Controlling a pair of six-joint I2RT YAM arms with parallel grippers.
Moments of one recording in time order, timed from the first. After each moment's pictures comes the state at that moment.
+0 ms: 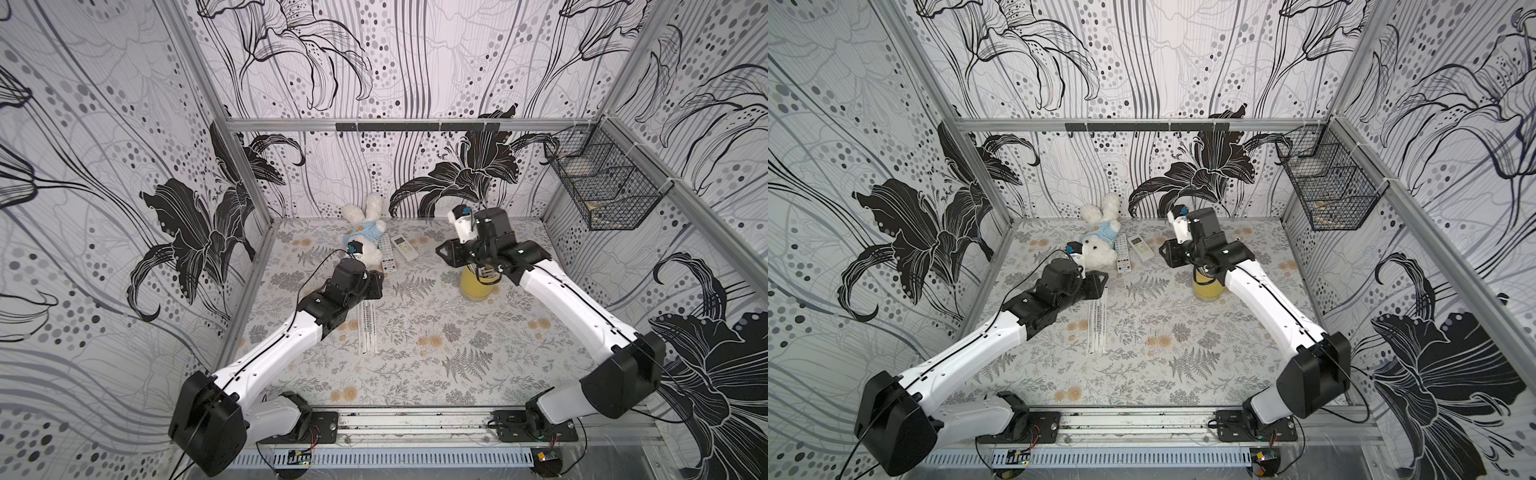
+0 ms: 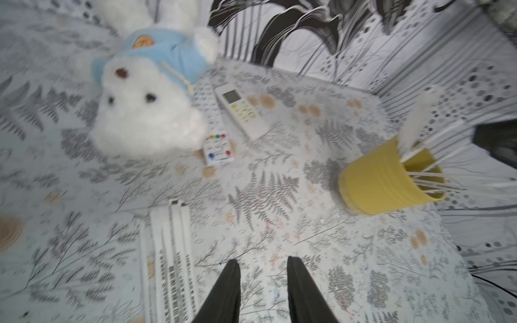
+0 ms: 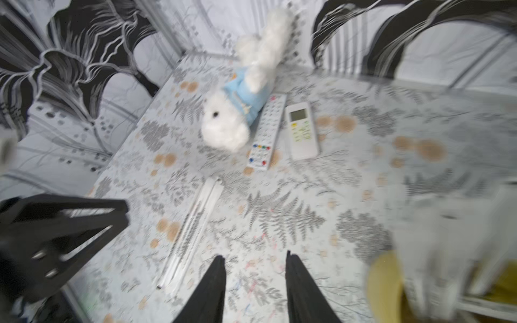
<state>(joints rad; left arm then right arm) -0.58 1.22 0.92 -0.20 -0.10 -0.52 0.43 1.47 1.44 -0.59 -0.18 0.18</state>
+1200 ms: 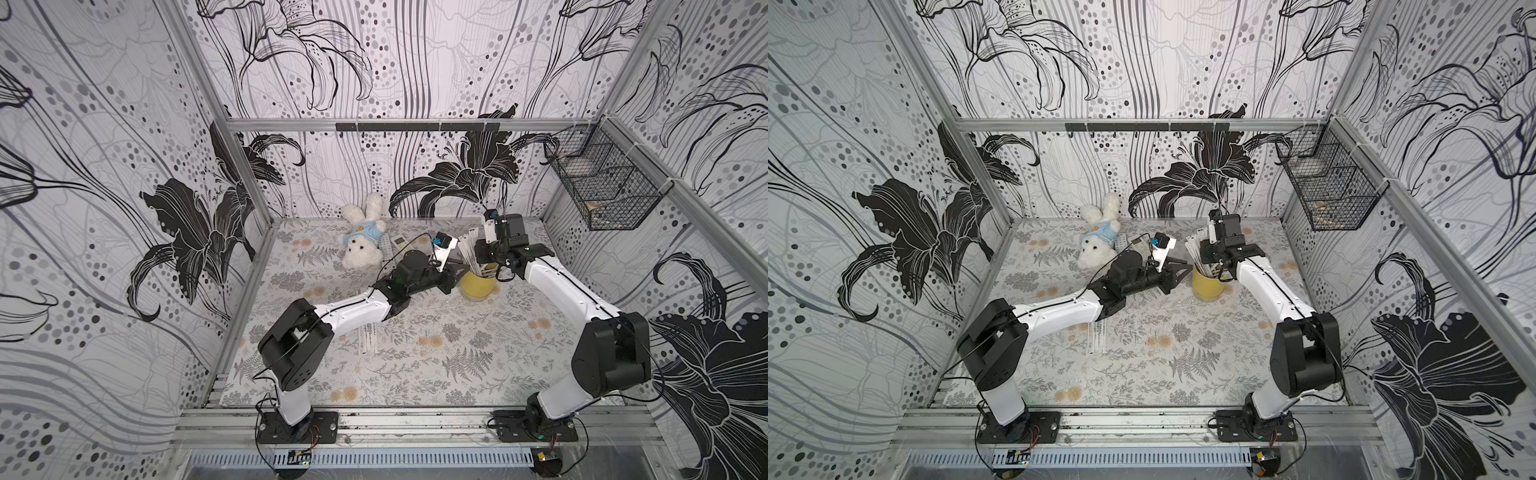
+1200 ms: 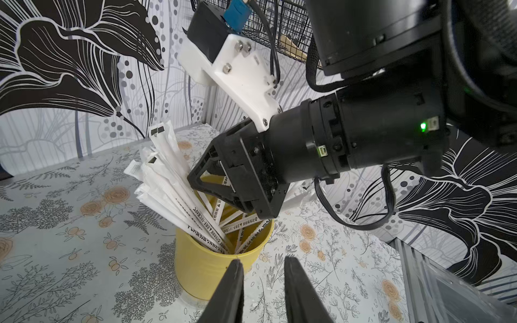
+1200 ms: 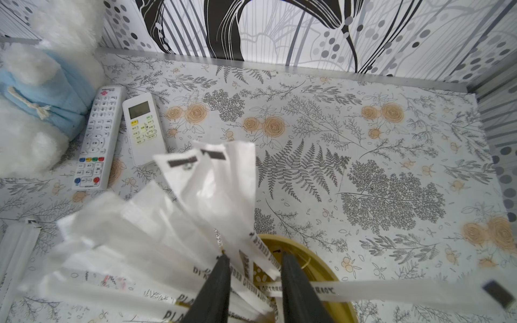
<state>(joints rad) -0.78 1.79 1.21 0.45 0.25 -0.31 0.23 1.59 1.31 -0.44 0.04 0.06</state>
